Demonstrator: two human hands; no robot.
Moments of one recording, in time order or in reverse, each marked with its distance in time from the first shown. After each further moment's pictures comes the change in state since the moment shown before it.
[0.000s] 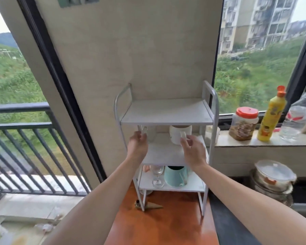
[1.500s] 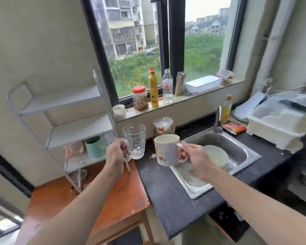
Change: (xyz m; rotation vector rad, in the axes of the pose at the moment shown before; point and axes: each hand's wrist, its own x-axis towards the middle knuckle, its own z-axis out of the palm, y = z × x) left_hand -0.271 0.017 0.112 -0.630 -0.518 -0.056; right_hand -0.271 0.088 -0.300 0.503 0.175 0.300
